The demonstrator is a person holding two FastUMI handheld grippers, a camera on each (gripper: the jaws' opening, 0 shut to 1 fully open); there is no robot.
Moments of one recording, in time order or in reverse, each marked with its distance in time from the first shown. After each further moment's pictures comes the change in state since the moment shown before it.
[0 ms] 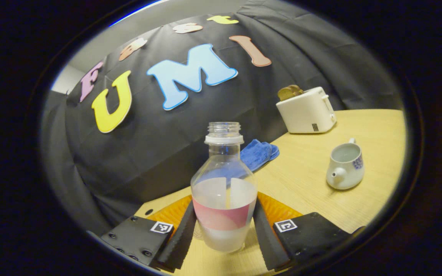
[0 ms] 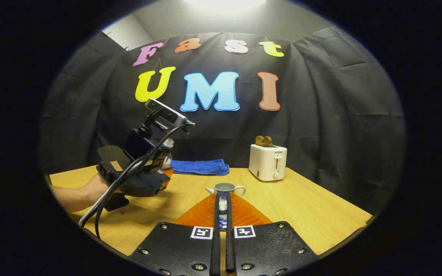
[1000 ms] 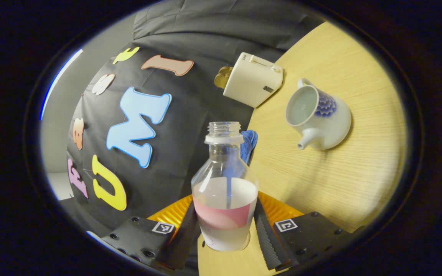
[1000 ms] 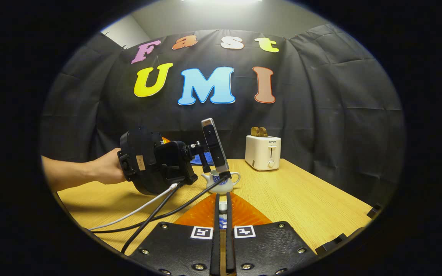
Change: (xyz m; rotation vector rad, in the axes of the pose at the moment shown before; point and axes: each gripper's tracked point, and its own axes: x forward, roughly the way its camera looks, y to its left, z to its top) left arm 0.010 -0.056 0.024 0.662 -0.015 -0.018; right arm -0.022 -0.013 -0.021 0.012 0.019 -0.026
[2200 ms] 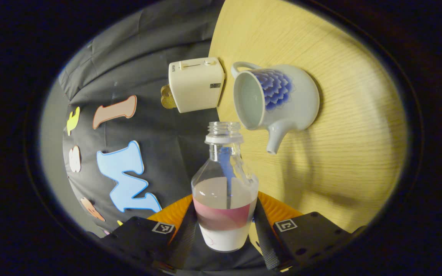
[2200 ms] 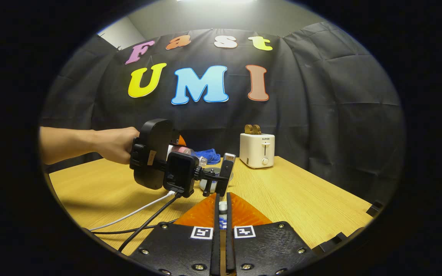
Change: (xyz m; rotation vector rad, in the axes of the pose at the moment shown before) left arm 0.011 -0.012 0.033 0.579 0.015 -0.080; right arm 0.003 -0.015 -0.010 0.026 0.017 -0.026
